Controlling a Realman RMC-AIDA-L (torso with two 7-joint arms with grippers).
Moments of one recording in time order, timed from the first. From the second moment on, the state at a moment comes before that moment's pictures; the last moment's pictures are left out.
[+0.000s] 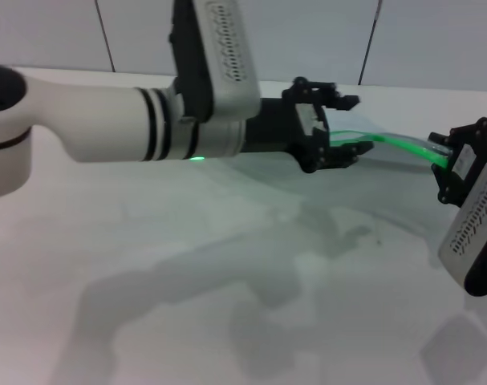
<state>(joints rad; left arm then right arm) -0.64 -2.03 -1.49 -0.91 1.42 -0.85 1.97 0.00 2.02 -1.91 -1.60 -2.81 -0.36 2.01</state>
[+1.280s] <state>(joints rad) -0.67 -2.03 -1.43 -0.90 1.45 -0.74 2.00 0.02 2.03 -1.92 -1.64 -2.81 -0.45 2.02</state>
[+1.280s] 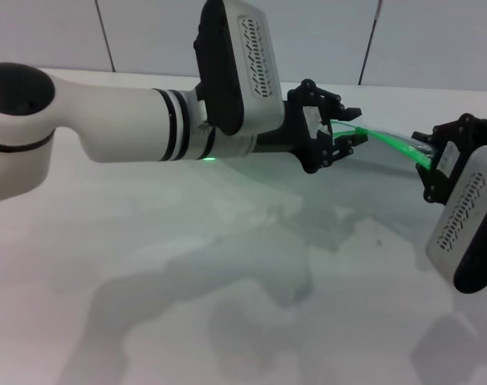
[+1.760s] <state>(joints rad) -0.69 -2.03 -1.42 -0.88 1.44 -0.74 1.99 0.03 2.03 -1.92 -1.65 -2.81 -0.46 2.02</state>
